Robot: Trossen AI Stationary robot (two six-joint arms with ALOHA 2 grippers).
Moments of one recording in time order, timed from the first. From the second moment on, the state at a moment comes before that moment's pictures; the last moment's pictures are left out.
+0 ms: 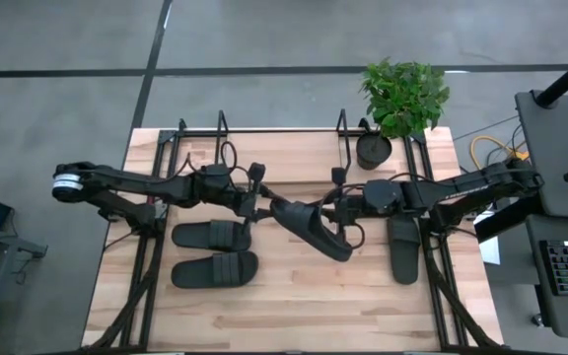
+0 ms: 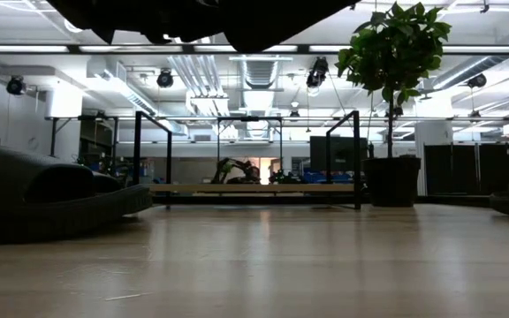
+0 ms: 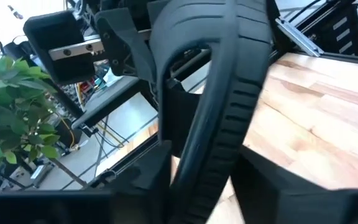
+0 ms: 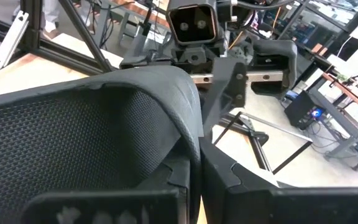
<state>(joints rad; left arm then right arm) 0.06 1.28 0.77 0.41 0.21 0.65 0.17 1.26 0.94 0.06 0.23 -0.37</state>
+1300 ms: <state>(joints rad) 0.16 0.86 0.50 0.37 0.20 0.89 0.31 1.01 0.95 -0.07 0.34 -0.50</state>
